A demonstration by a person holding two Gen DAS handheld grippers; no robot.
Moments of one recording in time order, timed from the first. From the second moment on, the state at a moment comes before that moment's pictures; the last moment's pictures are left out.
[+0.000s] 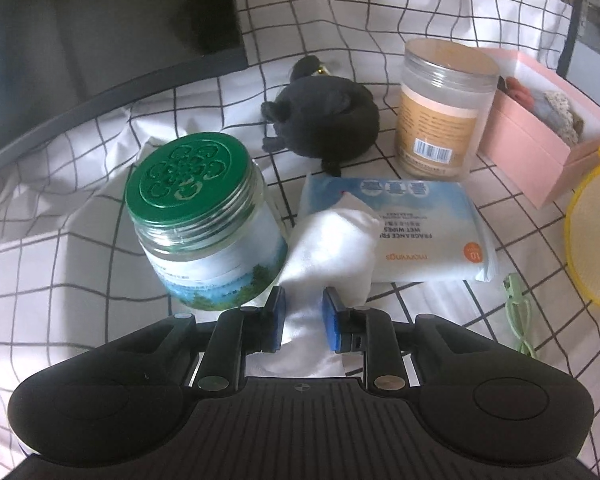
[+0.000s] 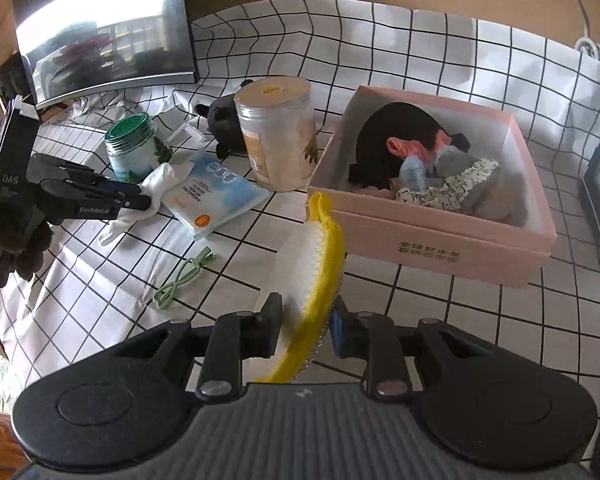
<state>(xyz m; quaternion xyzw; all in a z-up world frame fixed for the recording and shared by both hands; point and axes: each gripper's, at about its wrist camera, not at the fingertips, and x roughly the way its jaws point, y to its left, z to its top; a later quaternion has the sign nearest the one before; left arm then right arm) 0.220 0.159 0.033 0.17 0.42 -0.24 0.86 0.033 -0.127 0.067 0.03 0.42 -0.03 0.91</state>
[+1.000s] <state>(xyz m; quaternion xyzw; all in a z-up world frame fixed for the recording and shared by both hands) 0.136 0.090 0.037 0.08 0.45 -0.28 0.84 0.027 -0.113 0.064 0.00 0.42 0.01 0.91</state>
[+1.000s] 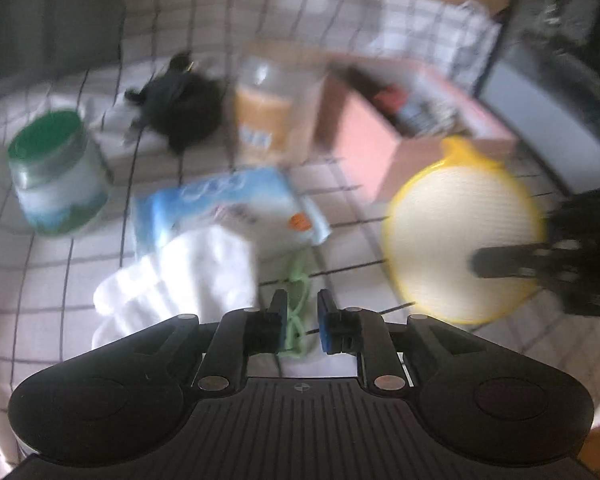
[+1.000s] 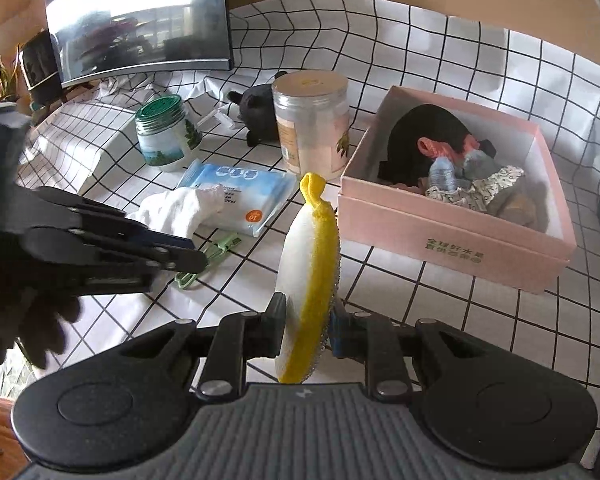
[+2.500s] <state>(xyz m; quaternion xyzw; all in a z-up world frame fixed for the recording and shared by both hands) 0.145 -0.022 0.147 0.05 0.29 -0.43 0.85 -0.066 -0.190 0.155 0.04 0.31 -0.13 0.94</state>
